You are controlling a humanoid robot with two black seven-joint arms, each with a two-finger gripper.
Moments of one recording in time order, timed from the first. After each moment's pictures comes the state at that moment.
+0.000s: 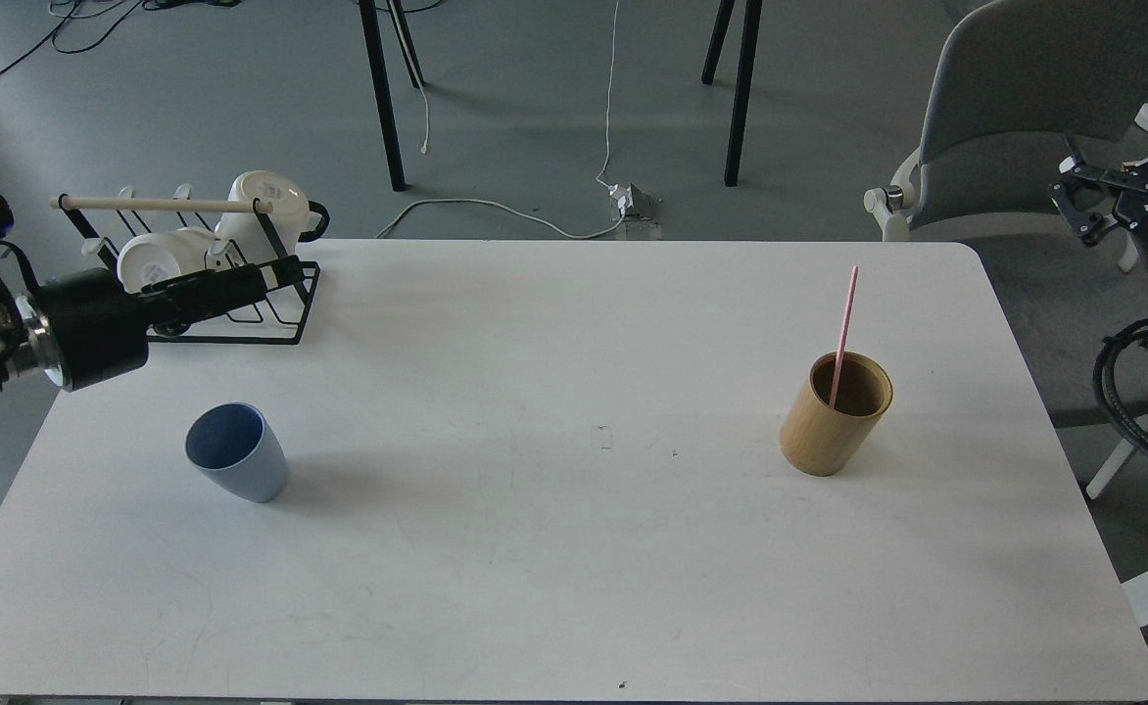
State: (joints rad) left arm -0.48 1.04 -0.74 -1.41 1.45 -0.29 -0.38; right arm 0.58 -0.60 1.05 0.78 0.18 0.49 0.18
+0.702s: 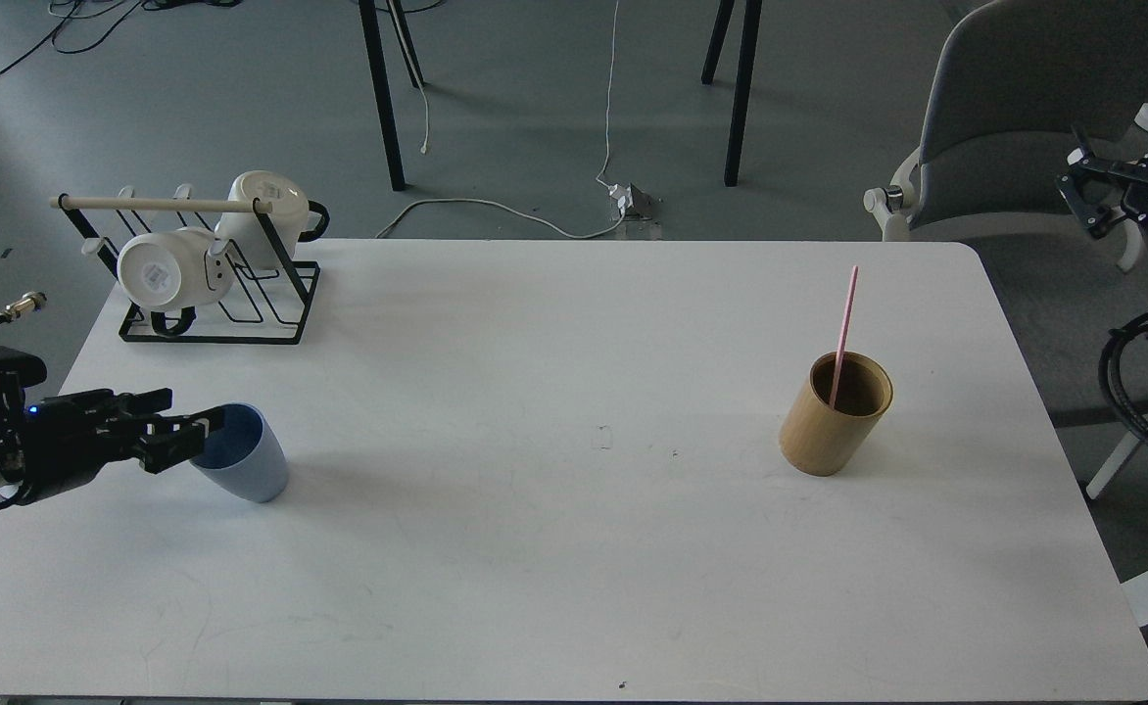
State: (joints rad) left arm -0.47 0.91 -0.48 -1.02 1.78 -0.06 -0.43; right arm 0.59 -0.60 1.05 0.76 0.18 0.49 0.18
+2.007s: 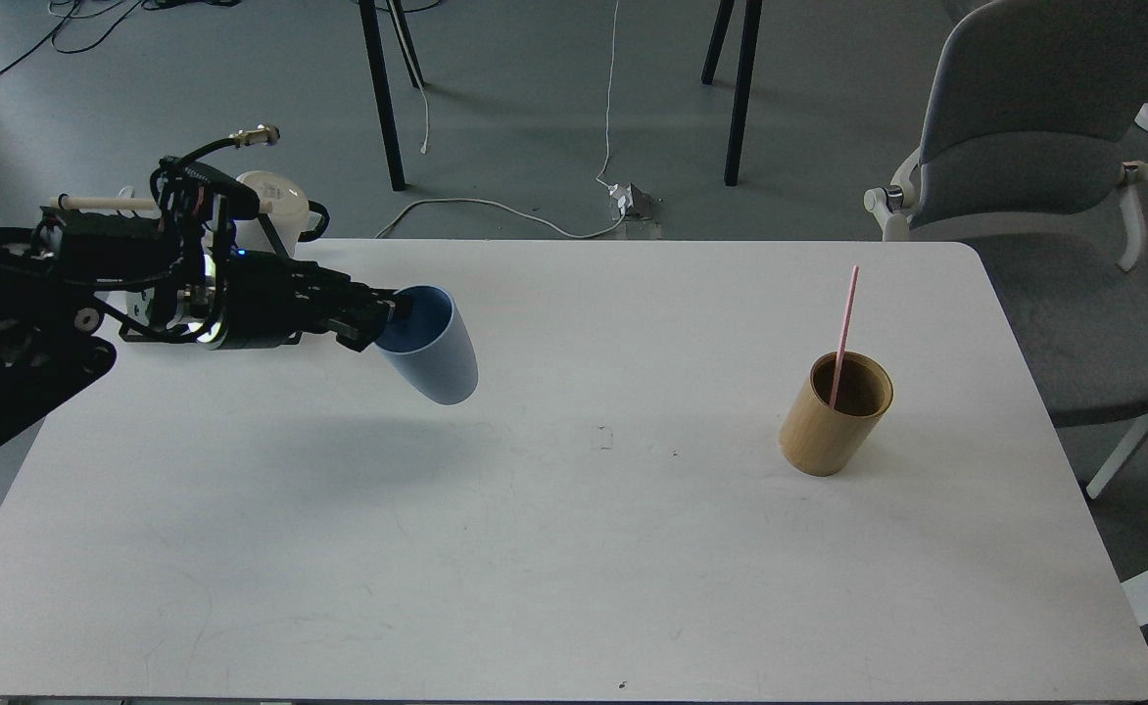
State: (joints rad) left arm -0.92 0.71 -0.46 -1.29 1.86 -0.49 -0.36; right arm 0.55 -0.70 1.08 0.66 0.18 0.49 0.19
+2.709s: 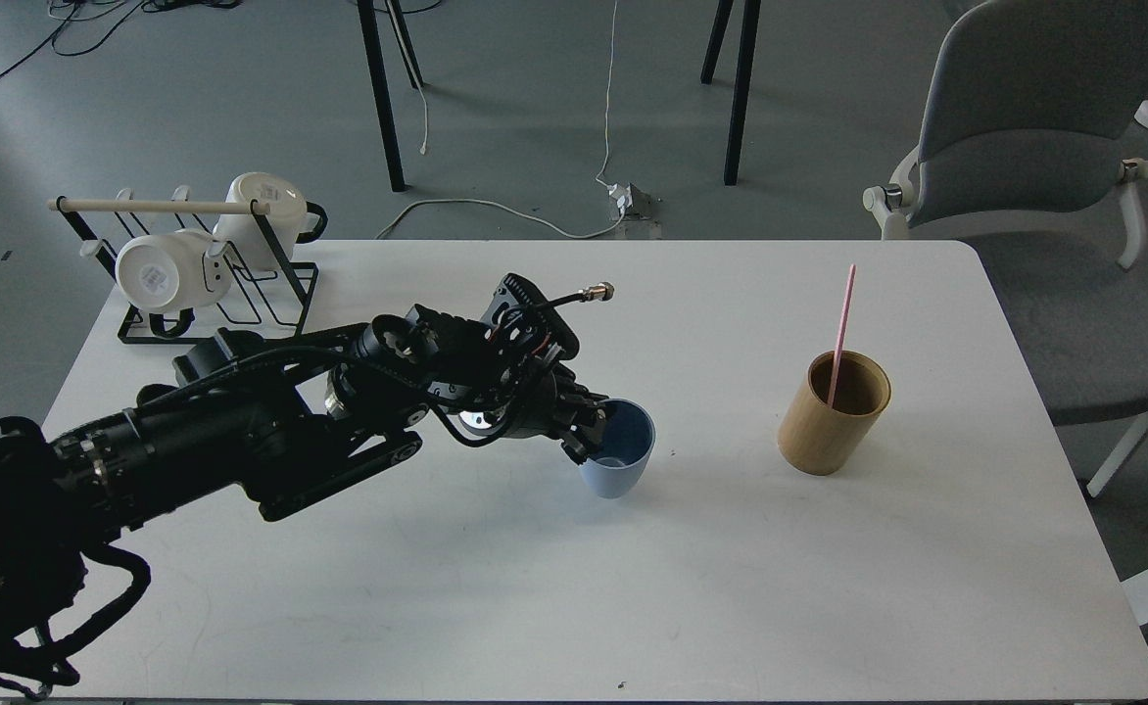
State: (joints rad) left arm -0.94 0.16 -0.28 -1.06 2.13 -0.49 -0.20; right arm 0.54 -0.75 1.08 0.62 0.18 0.49 0.18
